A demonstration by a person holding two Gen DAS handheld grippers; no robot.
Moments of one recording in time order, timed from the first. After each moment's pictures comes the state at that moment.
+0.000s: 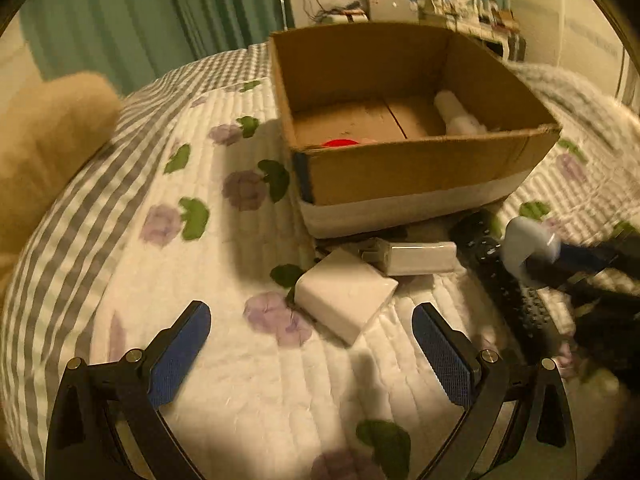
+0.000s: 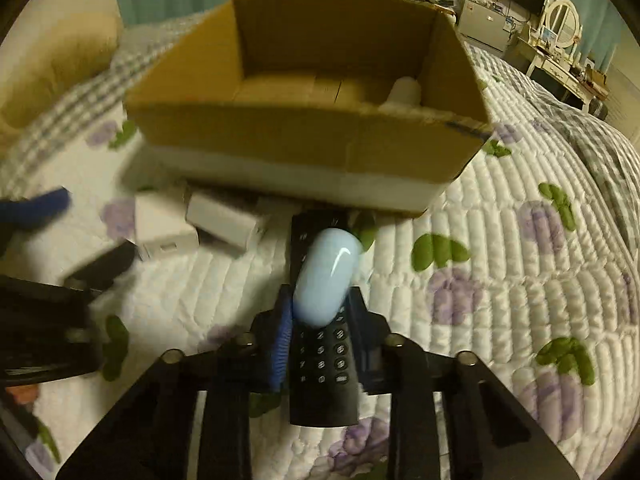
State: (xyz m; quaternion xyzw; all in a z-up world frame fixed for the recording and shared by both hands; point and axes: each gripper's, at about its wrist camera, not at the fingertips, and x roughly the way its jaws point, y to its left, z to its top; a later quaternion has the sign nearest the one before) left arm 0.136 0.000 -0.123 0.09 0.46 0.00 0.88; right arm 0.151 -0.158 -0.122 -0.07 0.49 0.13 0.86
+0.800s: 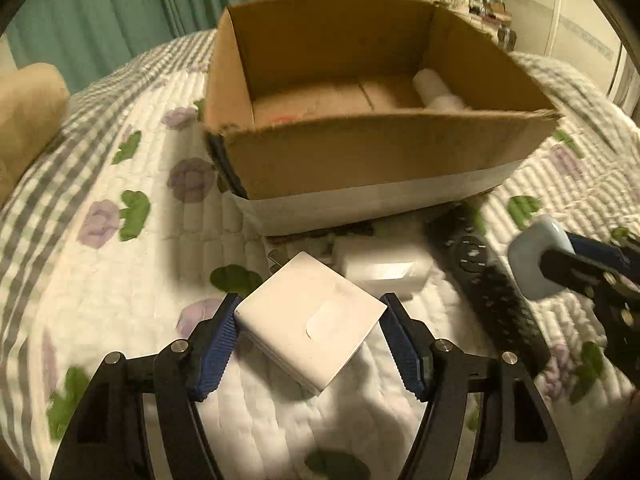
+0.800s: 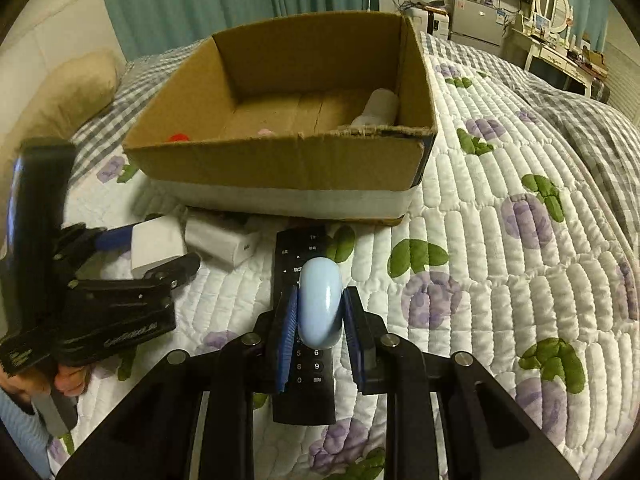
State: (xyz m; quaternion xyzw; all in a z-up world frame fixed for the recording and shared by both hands) left arm 0.152 -0.006 -0.133 0.06 0.48 -0.04 0.88; right arm 0.145 -0.181 -0.112 -0.03 0.47 0.14 0.87
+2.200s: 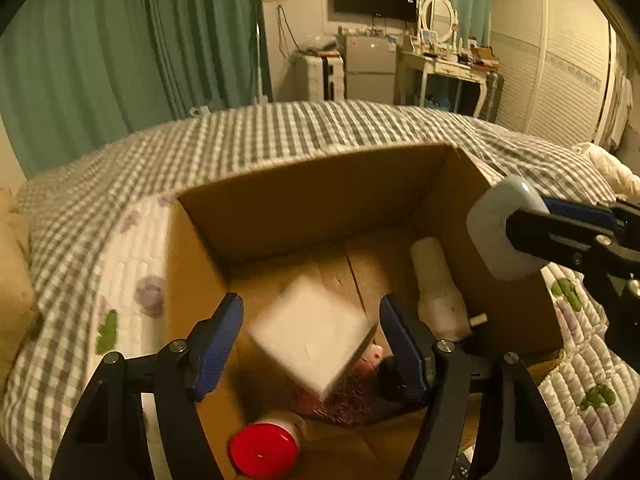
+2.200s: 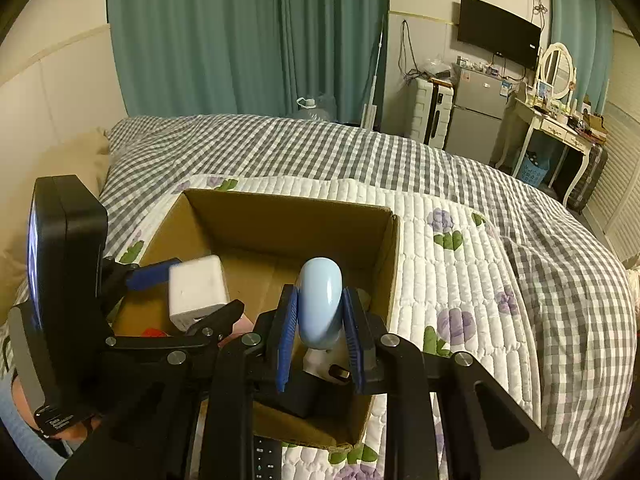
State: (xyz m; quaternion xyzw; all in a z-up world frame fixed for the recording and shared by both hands) left arm 0.268 -0.042 -0.069 0.05 0.39 -0.05 0.92; right arm 0.268 -0.177 -0.020 -0.05 0.38 0.15 0.91
